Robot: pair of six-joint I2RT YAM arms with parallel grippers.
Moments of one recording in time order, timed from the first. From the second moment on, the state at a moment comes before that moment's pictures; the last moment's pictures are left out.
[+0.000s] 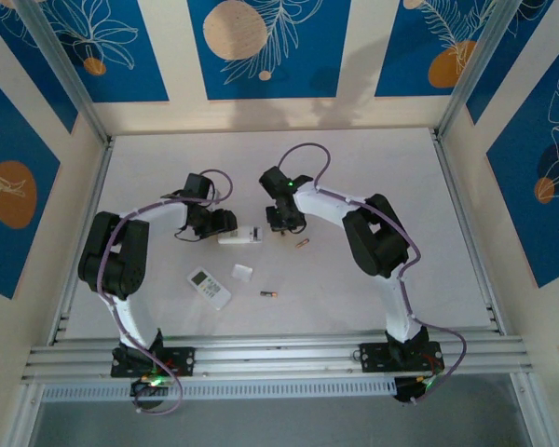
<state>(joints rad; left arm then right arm) -0.29 1.81 1.07 -0.41 0.29 -0.44 0.67 2.16 1.63 -0.78 0.02 0.50</state>
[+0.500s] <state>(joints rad) -0.29 1.81 1.07 -0.40 0.29 -0.44 0.70 2.07 1.64 -0.71 0.00 0.76</state>
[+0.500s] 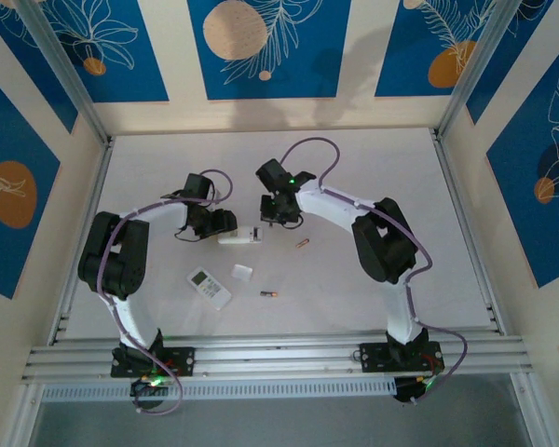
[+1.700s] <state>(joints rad) -0.29 1.81 1.06 -0.39 0.30 -0.44 0.77 2.15 1.62 -0.65 0.01 0.88</state>
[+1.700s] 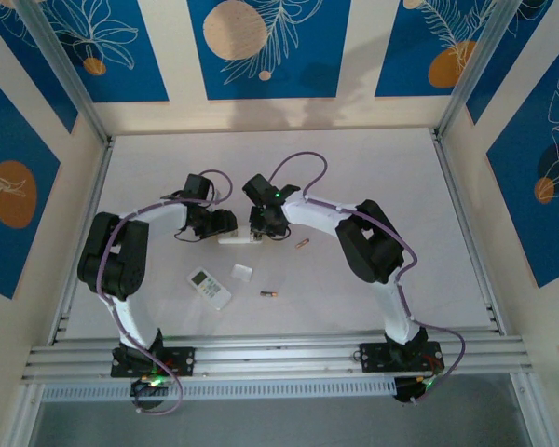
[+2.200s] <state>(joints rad) -0.29 1.81 1.06 -0.39 0.30 -0.45 0.77 2.15 1.62 -0.65 0.01 0.85</state>
